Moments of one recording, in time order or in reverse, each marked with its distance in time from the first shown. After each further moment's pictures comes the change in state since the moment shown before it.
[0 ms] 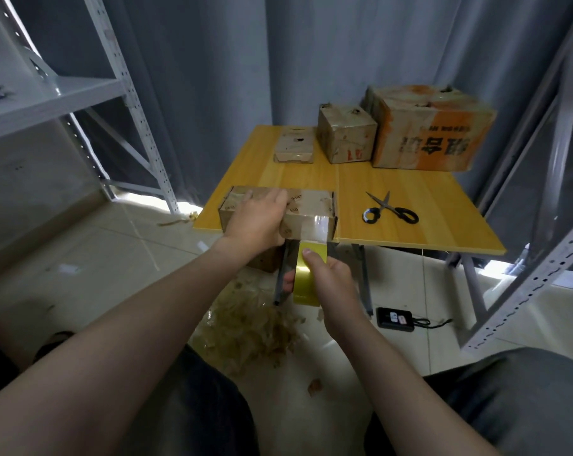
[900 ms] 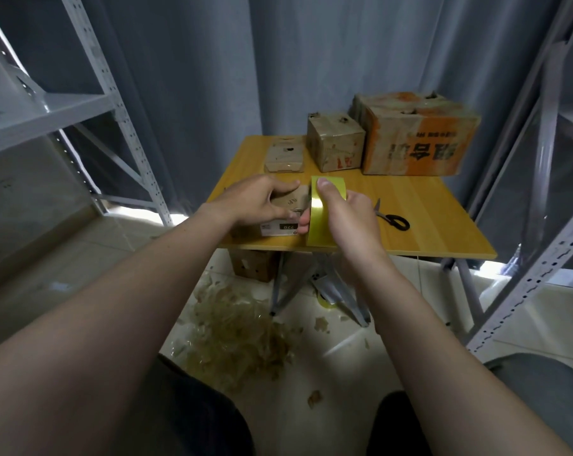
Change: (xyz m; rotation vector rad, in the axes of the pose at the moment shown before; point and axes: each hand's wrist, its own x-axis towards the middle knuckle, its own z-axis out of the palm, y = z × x) left_hand 0.054 -0.025 -0.046 -0.438 -0.210 0.072; right_hand 0.025 -0.103 -0.018 -0.082 0.046 -0.287
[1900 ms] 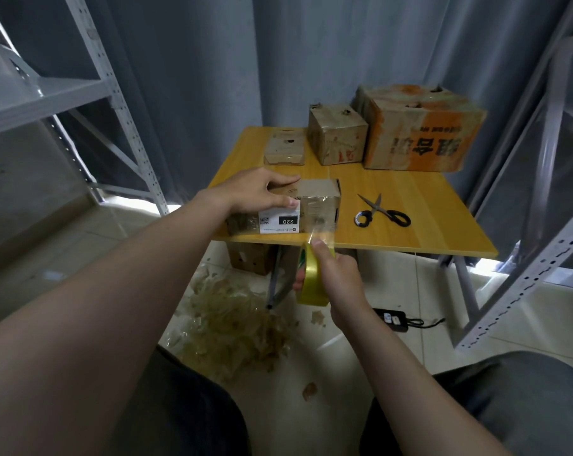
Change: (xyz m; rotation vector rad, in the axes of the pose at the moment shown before) left_hand 0.009 -0.011 0.001 -0.112 -0.068 -0.078; right_hand -0.029 0.089 0.003 -0.003 0.046 0.318
